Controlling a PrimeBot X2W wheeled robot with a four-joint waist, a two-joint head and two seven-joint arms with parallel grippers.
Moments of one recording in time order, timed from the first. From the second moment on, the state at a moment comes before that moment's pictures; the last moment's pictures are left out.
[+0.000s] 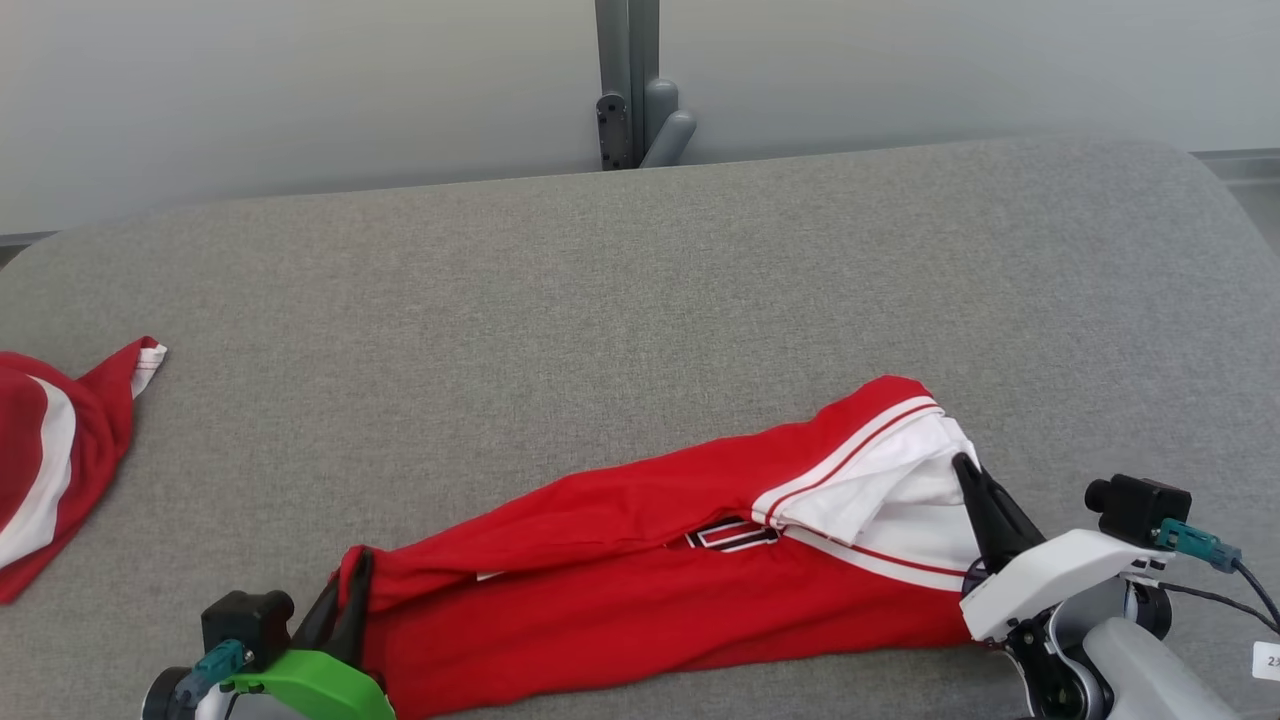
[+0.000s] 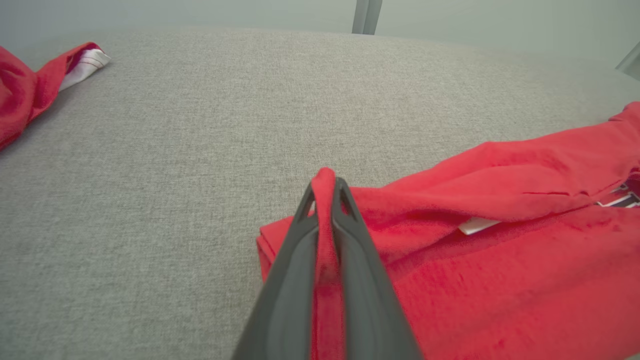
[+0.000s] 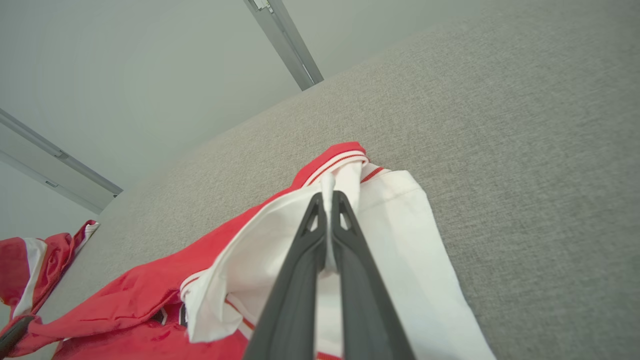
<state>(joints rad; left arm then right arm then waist) -0.15 0.23 -0.28 0.58 -0.44 -0.13 -0.26 -0.25 -0.29 0.39 0.52 0.88 0.13 -0.26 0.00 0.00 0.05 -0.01</state>
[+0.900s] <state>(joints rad) 0.05 0.07 0.02 0.44 -0.24 -0.12 -0.26 -0.20 -0.25 0.38 0.56 0.84 0.13 -0.26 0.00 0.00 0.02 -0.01</state>
